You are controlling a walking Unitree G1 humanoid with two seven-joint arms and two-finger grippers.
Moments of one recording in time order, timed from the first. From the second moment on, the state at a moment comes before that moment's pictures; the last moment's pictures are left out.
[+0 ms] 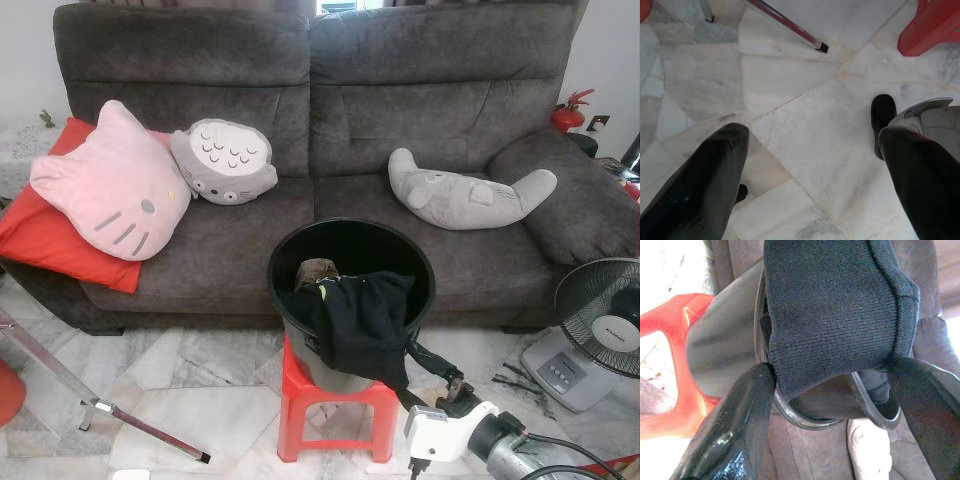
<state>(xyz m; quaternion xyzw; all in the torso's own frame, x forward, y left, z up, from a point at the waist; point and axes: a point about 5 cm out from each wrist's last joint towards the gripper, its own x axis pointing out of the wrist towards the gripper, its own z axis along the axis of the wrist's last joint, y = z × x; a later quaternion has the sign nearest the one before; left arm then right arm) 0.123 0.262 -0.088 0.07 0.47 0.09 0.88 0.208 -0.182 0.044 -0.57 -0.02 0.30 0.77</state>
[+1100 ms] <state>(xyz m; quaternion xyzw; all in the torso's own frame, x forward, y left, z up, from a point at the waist) 0.123 0.262 -0.088 0.07 0.46 0.10 0.88 0.210 -0.184 0.054 -0.59 -0.10 0.21 0.77</state>
